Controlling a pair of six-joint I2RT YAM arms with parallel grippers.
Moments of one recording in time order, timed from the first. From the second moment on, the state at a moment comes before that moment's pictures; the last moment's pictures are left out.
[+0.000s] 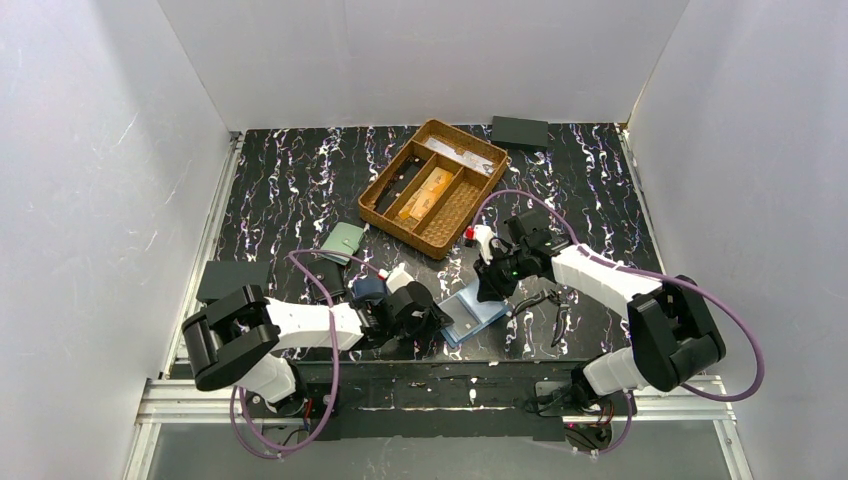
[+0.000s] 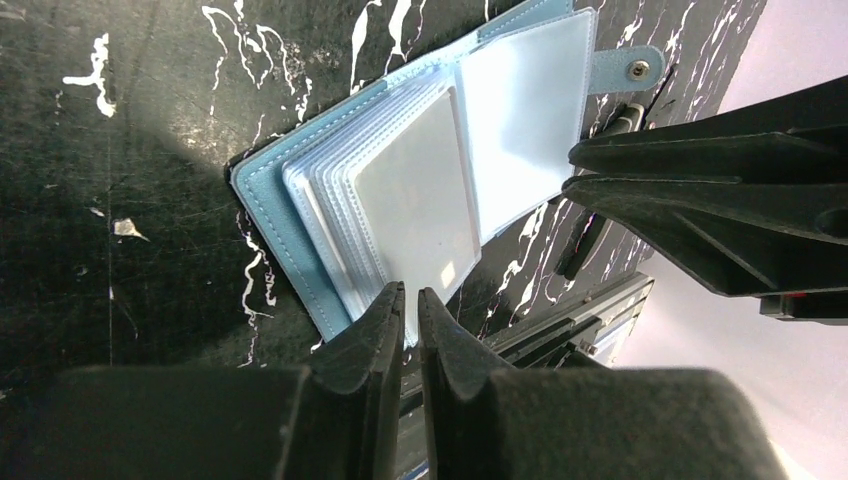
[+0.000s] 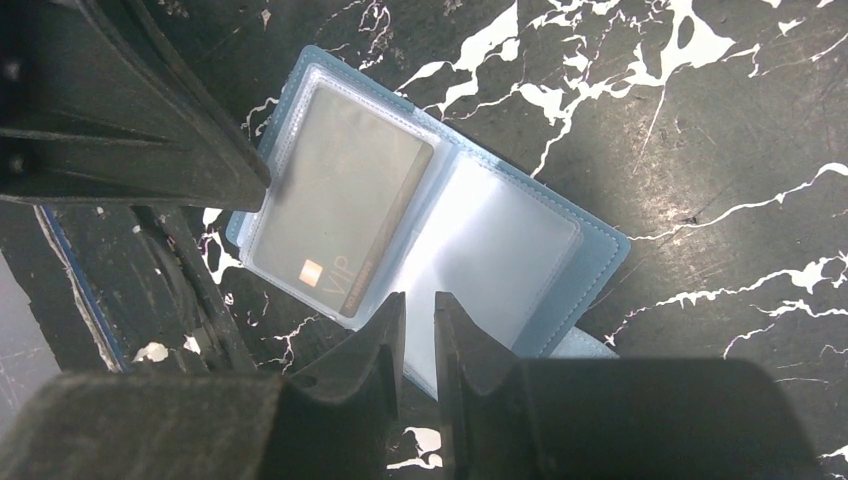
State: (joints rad) left arm -1.11 1.46 0.56 0.15 -0.20 -1.44; right arm 0.52 1.41 0.79 -0.45 -0.62 -0.37
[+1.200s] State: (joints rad) left arm -1.11 1.50 0.61 0.09 -0.20 -1.49; right arm 0.56 1.48 0.79 -0.45 -0.55 -0.37
